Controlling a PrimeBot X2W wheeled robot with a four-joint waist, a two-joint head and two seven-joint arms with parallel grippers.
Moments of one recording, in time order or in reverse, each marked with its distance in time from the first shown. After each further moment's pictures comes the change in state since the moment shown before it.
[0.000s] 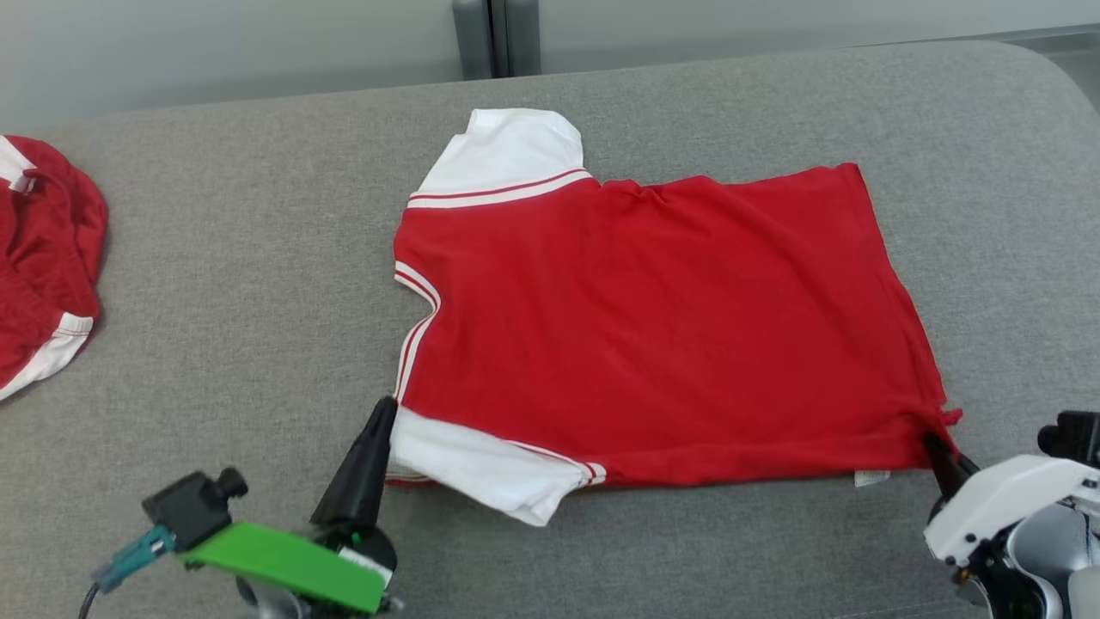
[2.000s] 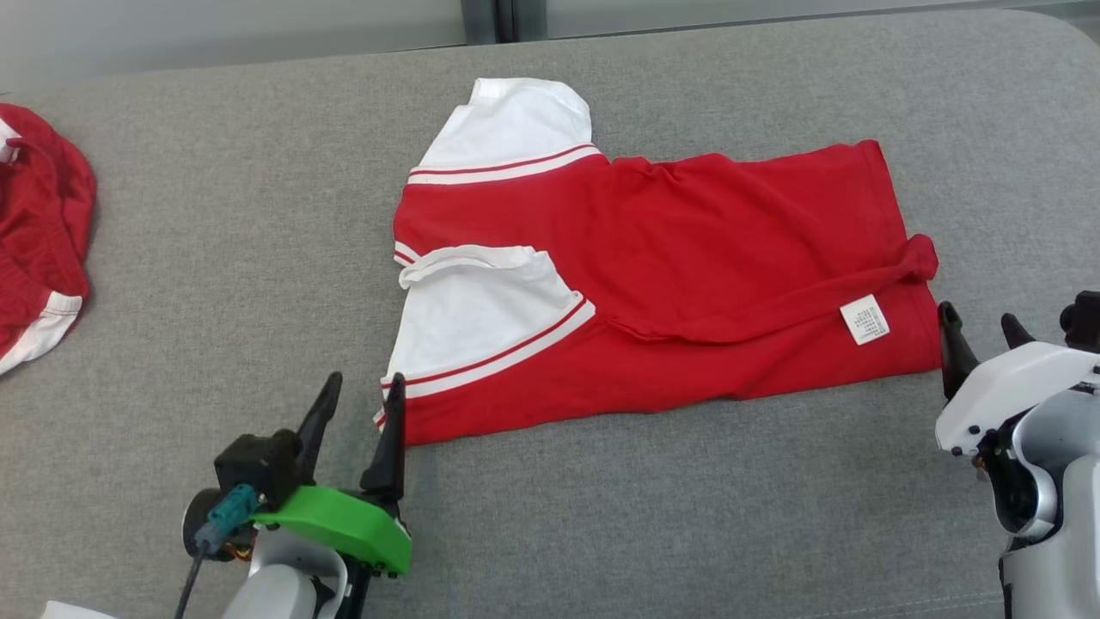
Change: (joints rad) left arm -0.219 -0.067 -0.015 0.393 0.641 0.092 -0.154; right arm -0.243 -0.001 -0.036 0.049 -0.260 0.000 -0.072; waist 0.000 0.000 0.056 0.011
